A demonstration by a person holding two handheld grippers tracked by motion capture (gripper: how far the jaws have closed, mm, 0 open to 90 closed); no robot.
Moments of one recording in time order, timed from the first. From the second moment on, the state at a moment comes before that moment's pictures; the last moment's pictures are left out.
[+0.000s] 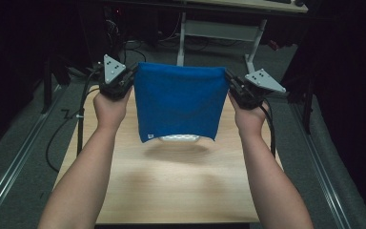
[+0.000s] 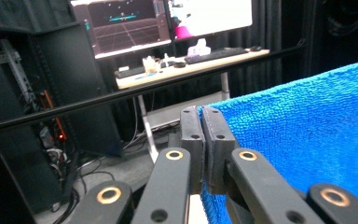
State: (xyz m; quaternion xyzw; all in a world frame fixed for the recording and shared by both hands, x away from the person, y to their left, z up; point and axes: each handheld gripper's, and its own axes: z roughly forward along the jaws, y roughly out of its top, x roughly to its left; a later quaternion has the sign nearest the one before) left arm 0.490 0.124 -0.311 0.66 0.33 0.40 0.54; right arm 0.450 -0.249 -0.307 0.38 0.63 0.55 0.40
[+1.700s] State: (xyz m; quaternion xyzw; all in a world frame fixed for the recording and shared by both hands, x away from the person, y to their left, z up) left arm 0.517 0.115 -0.476 0.77 0.40 0.24 0.43; right arm 0.496 -0.259 -0.470 0.47 0.71 0.46 0.27
